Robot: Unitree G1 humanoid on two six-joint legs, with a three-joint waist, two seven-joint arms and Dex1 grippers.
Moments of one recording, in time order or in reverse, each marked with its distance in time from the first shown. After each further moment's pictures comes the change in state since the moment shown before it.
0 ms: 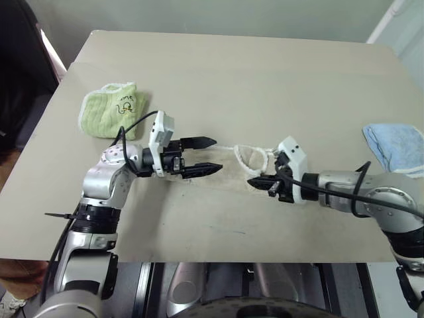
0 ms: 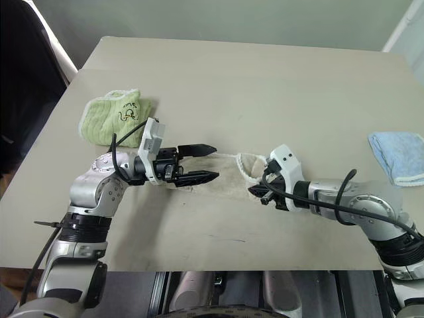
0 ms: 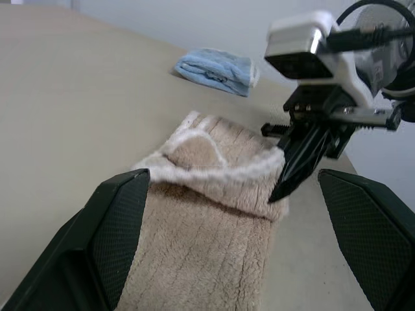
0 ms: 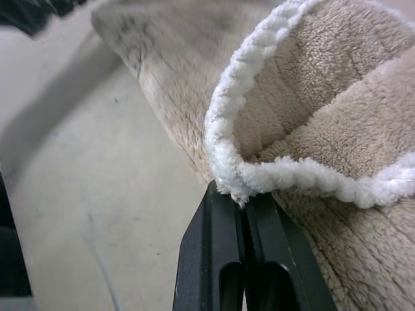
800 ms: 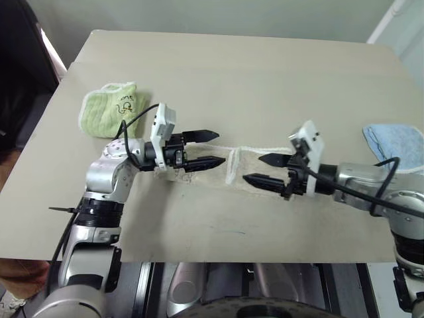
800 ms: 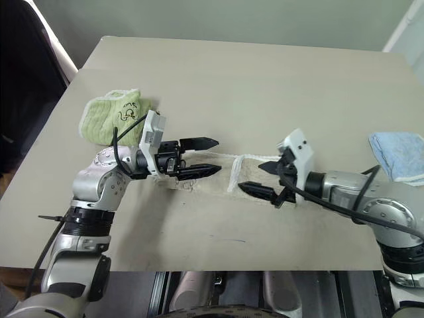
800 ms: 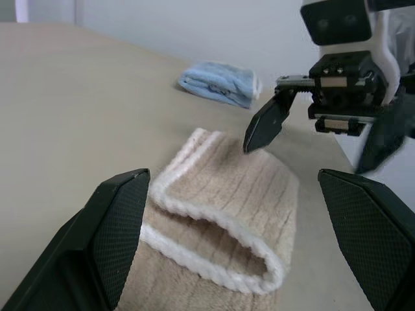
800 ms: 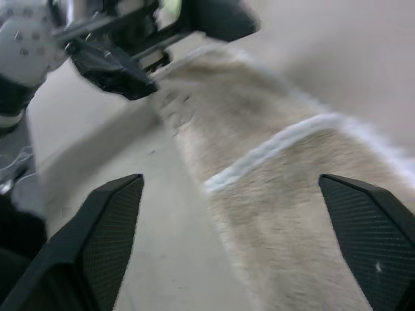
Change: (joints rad) left arm -0.077 -0.063 -0.002 0.066 0.004 -0.042 0.004; right arm 0.097 0.032 -0.318 -0.112 -0.033 -0.046 0.129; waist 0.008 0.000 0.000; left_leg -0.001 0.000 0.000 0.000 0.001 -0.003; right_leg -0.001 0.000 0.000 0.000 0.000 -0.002
